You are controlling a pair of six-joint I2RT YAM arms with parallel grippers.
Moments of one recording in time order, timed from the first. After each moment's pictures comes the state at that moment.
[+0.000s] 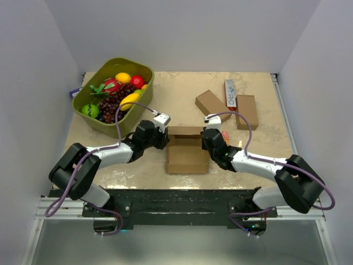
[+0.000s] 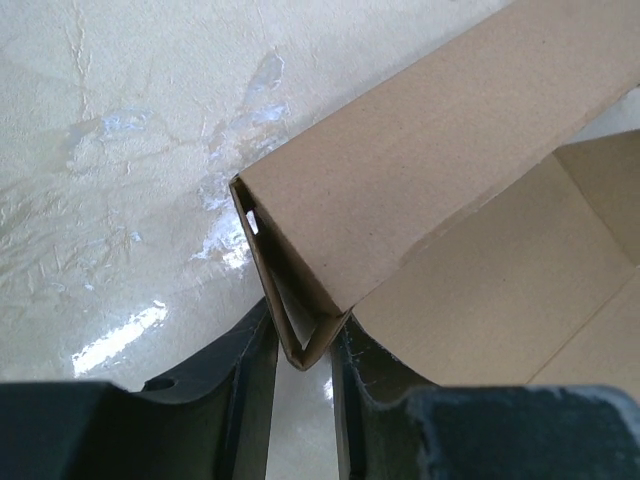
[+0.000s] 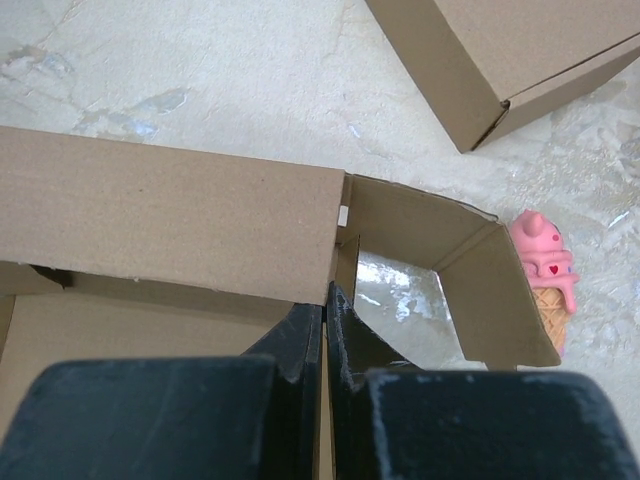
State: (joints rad) left arm -0.61 1.51 0.64 0.31 0.11 -0.13; right arm 0.77 1.35 0.59 0.19 0.54 0.36
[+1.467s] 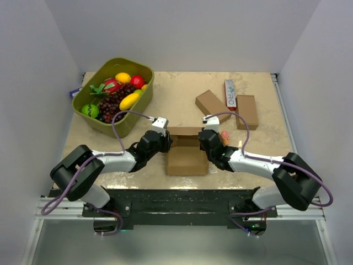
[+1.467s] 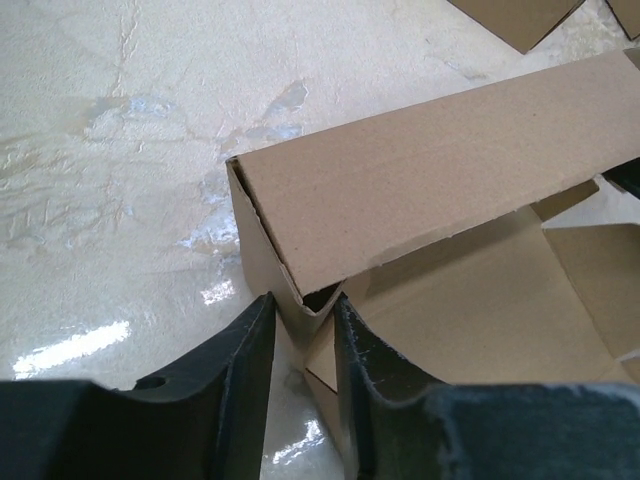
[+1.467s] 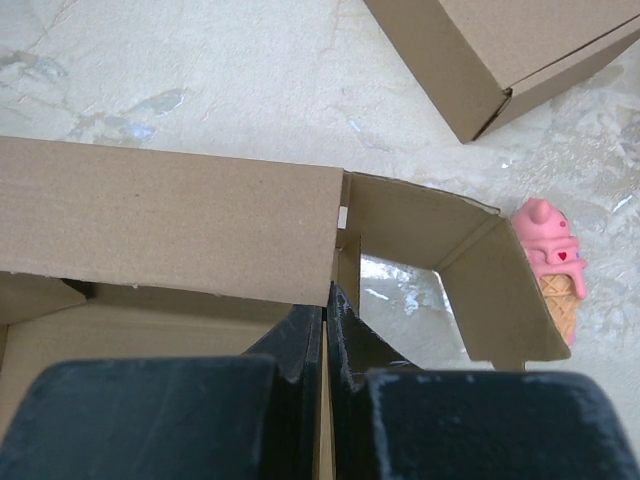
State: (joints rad) left arm -0.75 1.51 0.53 0.54 -0.19 -0.37; right arm 0.81 1.39 0.61 0.16 0.61 0.41
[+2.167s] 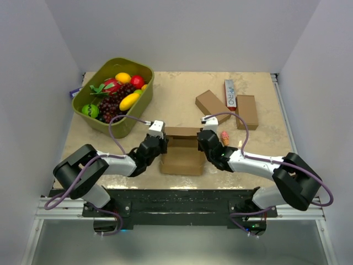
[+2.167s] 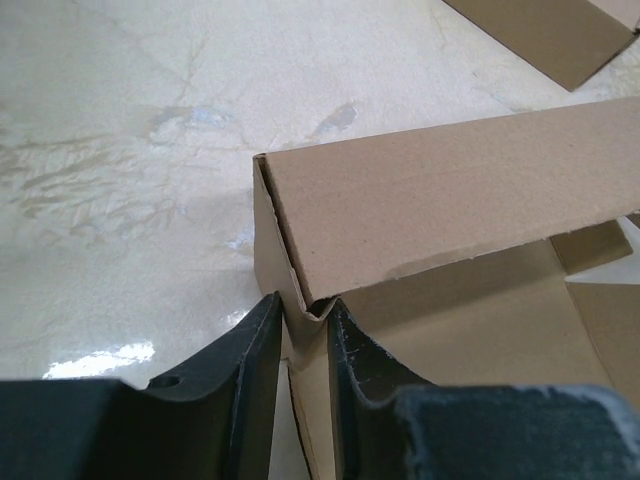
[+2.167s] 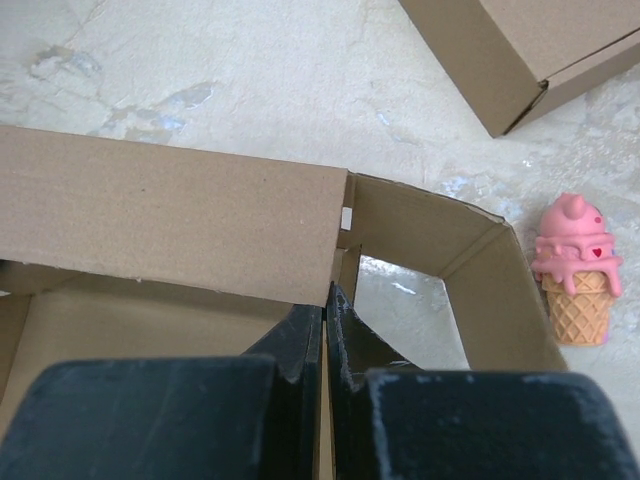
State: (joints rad) left arm -0.78 1.54 0.46 0.68 -0.35 -0.36; right arm 0.82 1.39 0.62 0.16 0.59 0.44
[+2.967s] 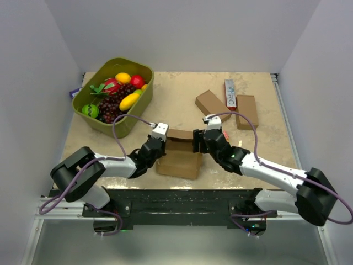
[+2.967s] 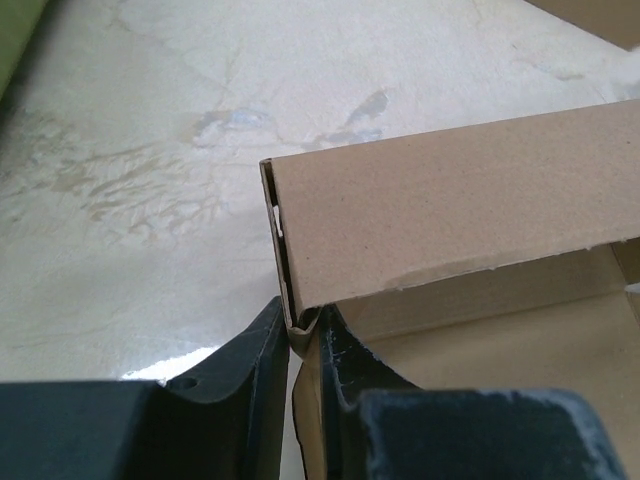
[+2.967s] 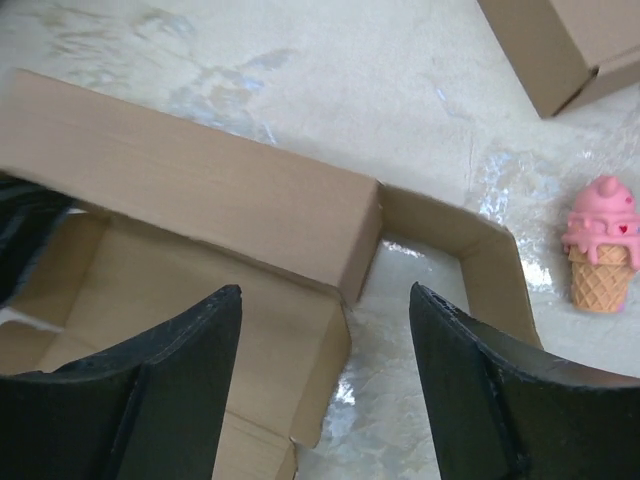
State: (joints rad) left arm -0.84 1.51 0.44 0.66 -0.49 -0.22; right arm 0.84 1.22 0.66 -0.05 0.46 0.47
